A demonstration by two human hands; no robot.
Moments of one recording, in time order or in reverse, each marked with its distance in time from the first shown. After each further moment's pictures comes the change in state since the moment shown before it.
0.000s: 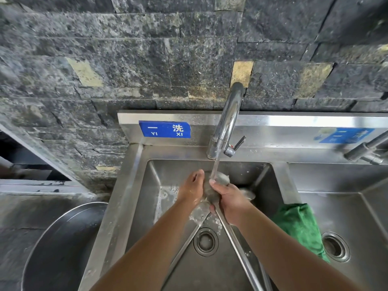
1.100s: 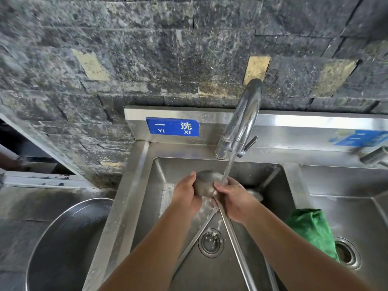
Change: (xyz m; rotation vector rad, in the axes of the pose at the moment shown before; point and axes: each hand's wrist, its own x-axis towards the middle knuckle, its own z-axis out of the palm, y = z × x) left_hand 0.015 -0.016 -0.012 -1.115 0.024 -0.376; right_hand 0.026 -0.002 0.007 0.146 -0.022 0.043
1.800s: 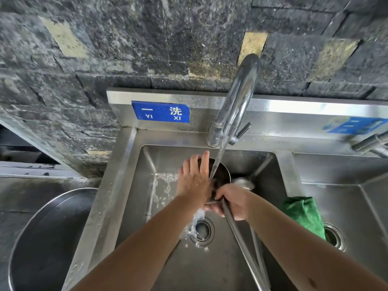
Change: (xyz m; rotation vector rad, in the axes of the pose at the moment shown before) left_hand 0.012 -0.040 0.005 1.906 0.051 1.059; right_hand -0.002 0.005 -0.031 -0.211 0.113 0.478
